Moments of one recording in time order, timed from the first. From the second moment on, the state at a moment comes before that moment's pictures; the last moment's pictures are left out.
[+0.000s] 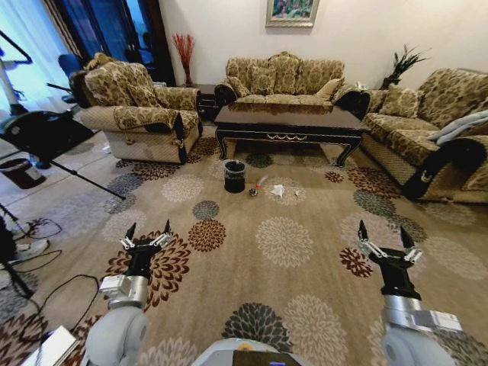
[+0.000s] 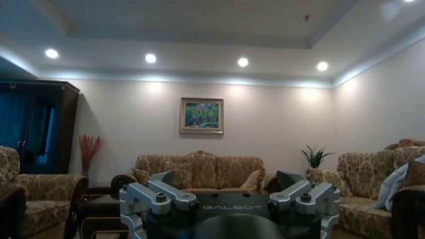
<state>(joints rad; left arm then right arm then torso) 1.70 -1.41 -0.74 -2.34 -0.23 0.09 -0.12 -1.76 1.30 0.87 2.23 0.40 0.32 0.07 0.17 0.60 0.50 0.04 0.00</state>
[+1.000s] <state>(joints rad) 1.68 -1.42 -0.74 -2.32 -0.20 0.07 -0.10 -1.74 1.30 0.87 2.21 0.40 0.32 0.08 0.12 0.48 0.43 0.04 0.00</state>
